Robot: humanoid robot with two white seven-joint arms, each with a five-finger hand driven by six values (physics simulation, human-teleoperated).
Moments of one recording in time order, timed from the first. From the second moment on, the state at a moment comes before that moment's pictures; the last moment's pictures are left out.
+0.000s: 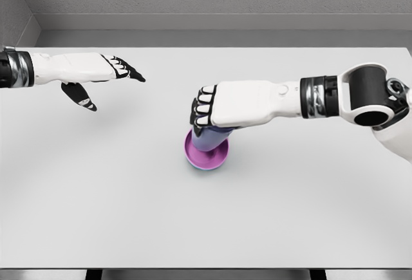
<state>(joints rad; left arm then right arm) -0.98 0.84 -0.97 -1.26 -0.17 -0.61 -0.55 -0.85 -0.65 0.81 -1.74 0.41 -0.61 0.61</state>
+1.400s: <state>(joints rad) -0.98 0.84 -0.97 -1.26 -0.17 -0.61 -0.55 -0.82 -0.64 0.82 -1.70 0.43 -0.61 0.61</state>
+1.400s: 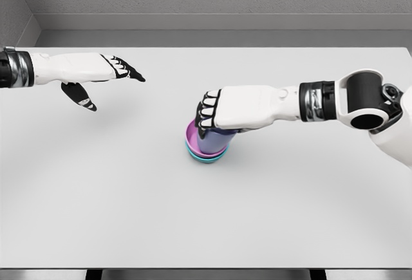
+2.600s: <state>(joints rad) -0.97 0.84 -0.97 -1.22 -0.17 -0.61 -0.55 -0.73 -0.64 0.40 -1.54 0.37 -0.61 0.61</state>
